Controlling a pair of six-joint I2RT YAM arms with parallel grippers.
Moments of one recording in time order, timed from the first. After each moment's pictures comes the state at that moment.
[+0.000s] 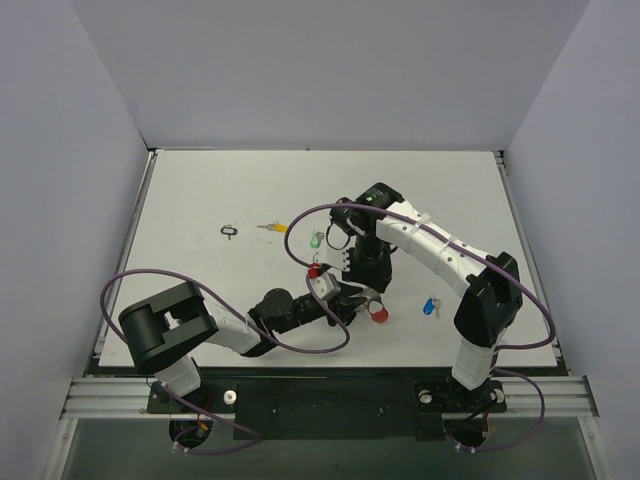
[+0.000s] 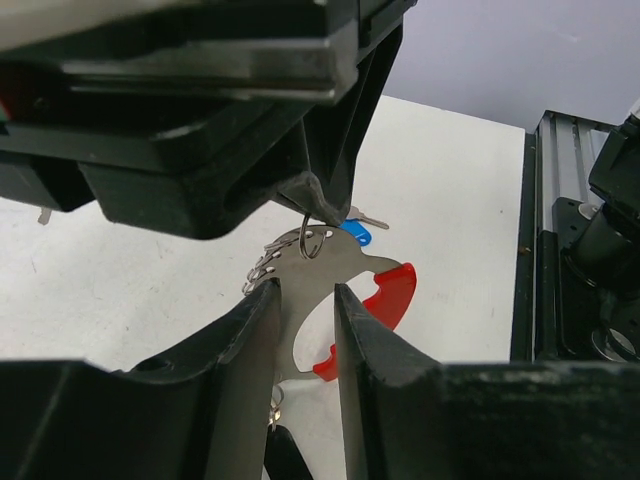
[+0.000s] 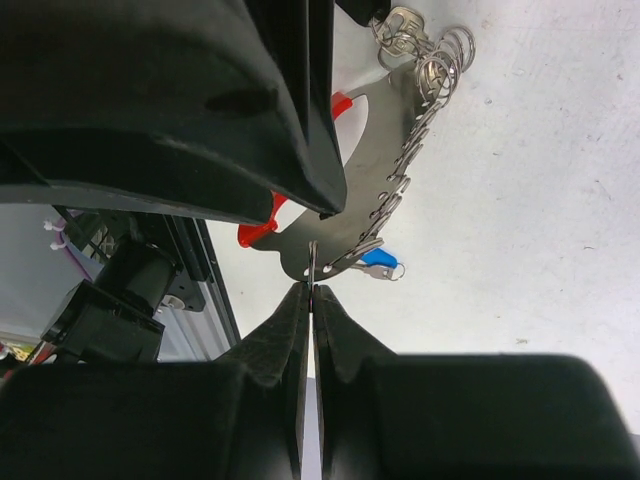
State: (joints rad) left arm -1.06 1.63 0.43 1.31 0.12 -0.11; right arm 0.76 1.78 1.64 -1.54 -0.14 -0.84
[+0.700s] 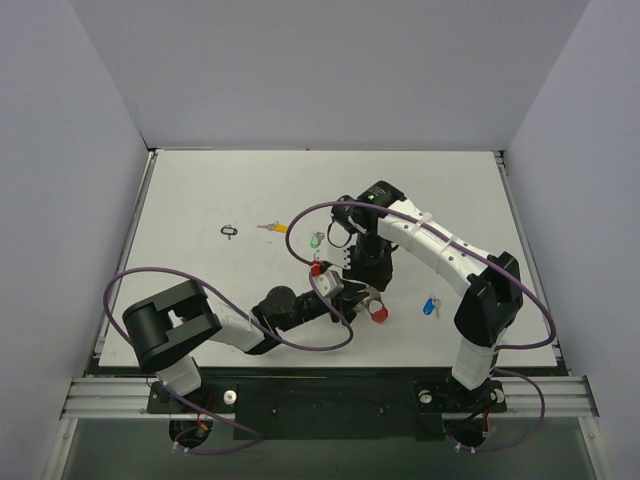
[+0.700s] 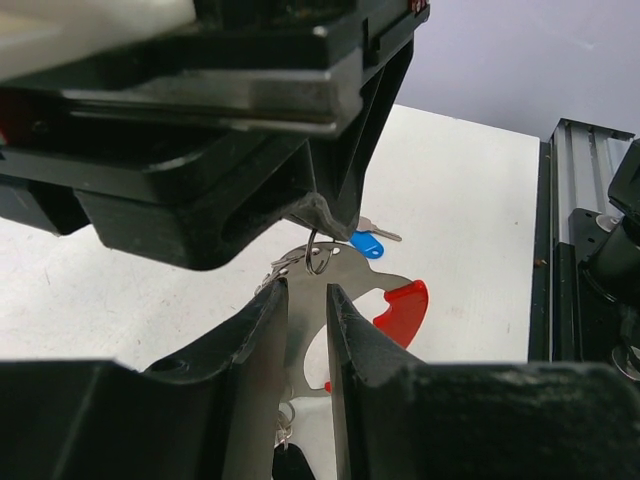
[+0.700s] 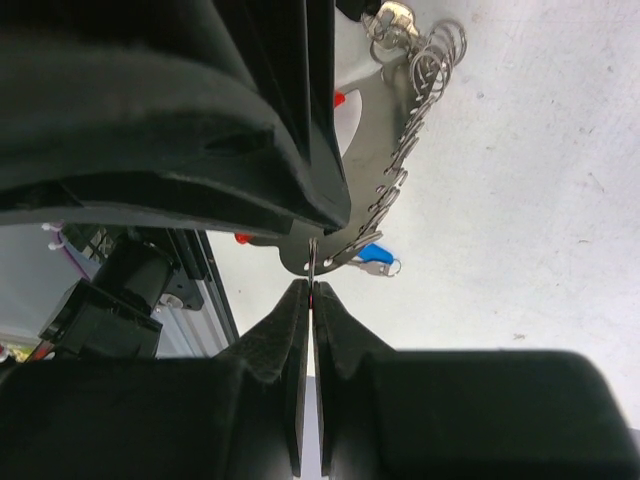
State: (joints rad) left arm -1.06 1.66 0.46 1.31 0.11 -0.10; right arm 0.75 1.78 1.65 -1.54 -0.14 -0.84
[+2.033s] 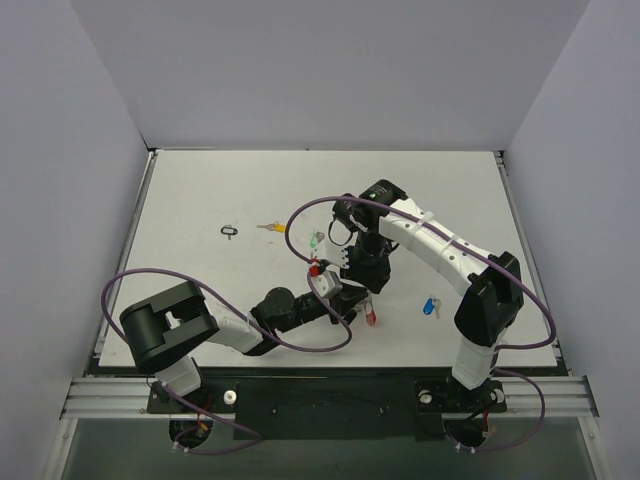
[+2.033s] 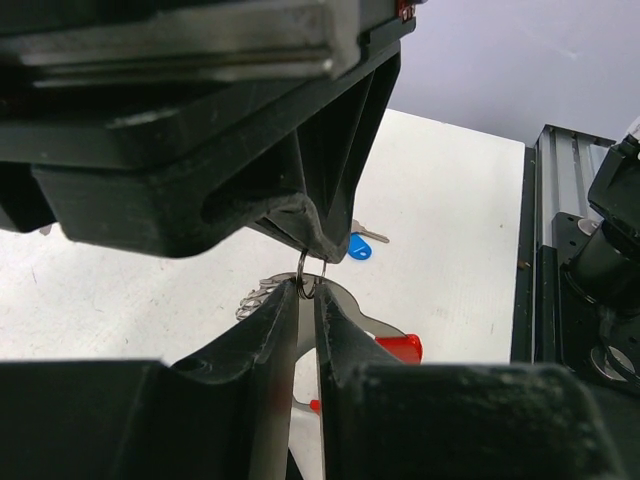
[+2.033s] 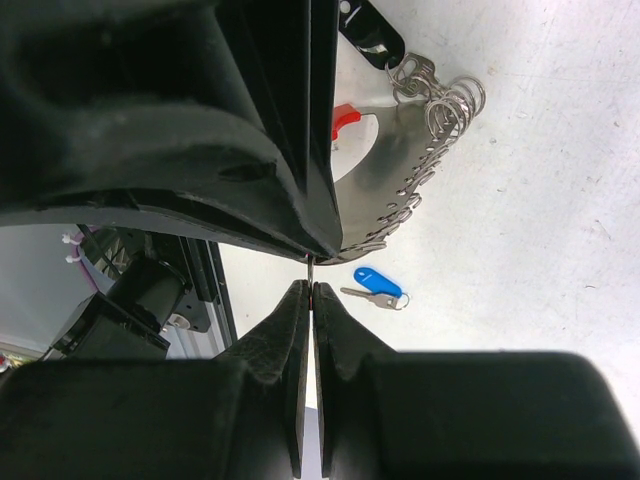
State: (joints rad) left arm -1.07 1.64 0.45 1.31 0.11 -0.12; right arm 0.74 1.78 1.66 -1.53 -0.24 -0.88
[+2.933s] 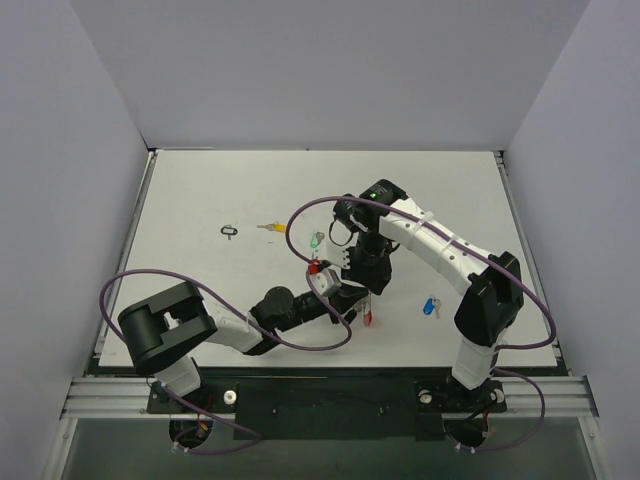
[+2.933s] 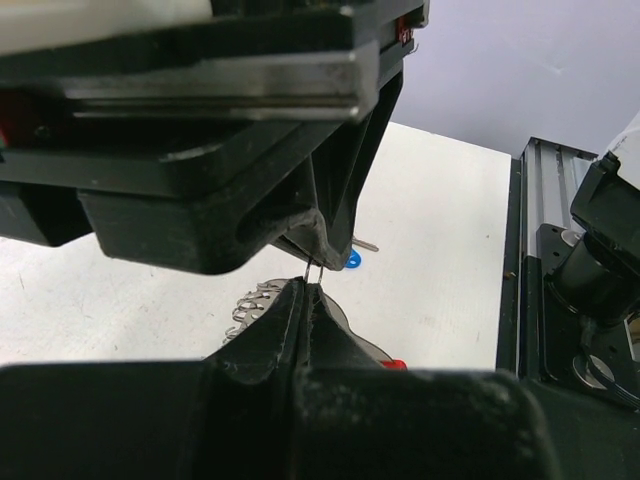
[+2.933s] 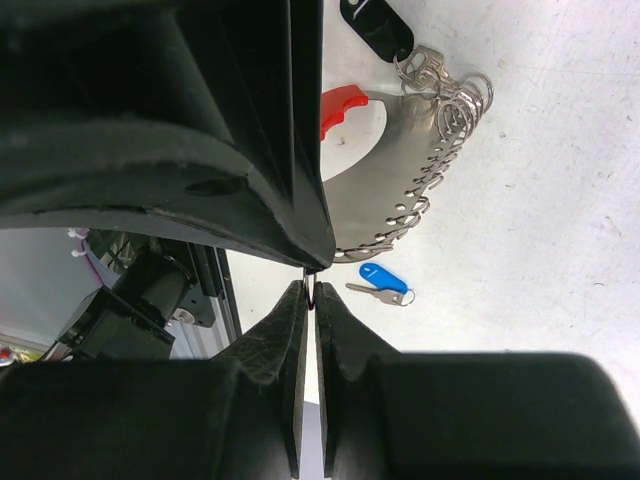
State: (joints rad) left arm -1.07 1.63 0.46 1.31 0.12 -0.15; right arm 0.74 1.78 1.66 -1.55 -0.24 -0.88
